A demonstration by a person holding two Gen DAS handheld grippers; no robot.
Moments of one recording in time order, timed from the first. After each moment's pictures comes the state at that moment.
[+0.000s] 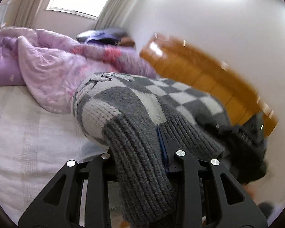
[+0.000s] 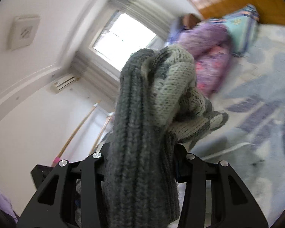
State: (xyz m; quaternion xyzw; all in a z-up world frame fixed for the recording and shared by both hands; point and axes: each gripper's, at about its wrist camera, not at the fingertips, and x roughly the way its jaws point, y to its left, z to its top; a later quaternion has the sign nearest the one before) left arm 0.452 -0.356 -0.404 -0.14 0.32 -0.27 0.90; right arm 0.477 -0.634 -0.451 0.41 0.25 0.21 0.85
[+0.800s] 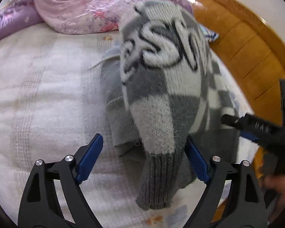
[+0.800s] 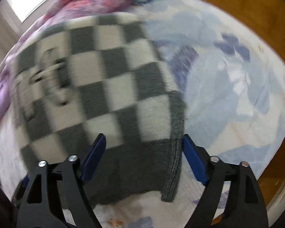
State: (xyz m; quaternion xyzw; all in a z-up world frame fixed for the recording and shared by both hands) left arm 0.413 -0.354 -0.562 -0.12 0.49 -0.18 0.84; right arm 0.431 -0.590 -0.570 0.16 0.52 -0.10 0.83
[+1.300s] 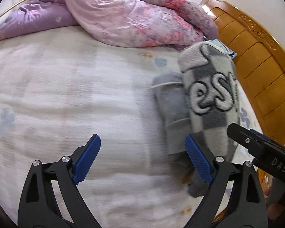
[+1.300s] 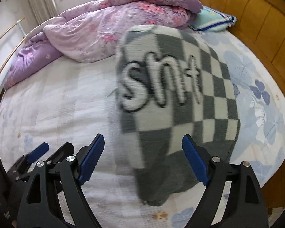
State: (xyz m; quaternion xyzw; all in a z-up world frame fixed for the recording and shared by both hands) left arm 0.430 -0.243 -0.525 -0.11 0.49 -0.11 0.86; right arm 0.434 -0.429 -0.520 0.06 0.50 -0.03 0.87
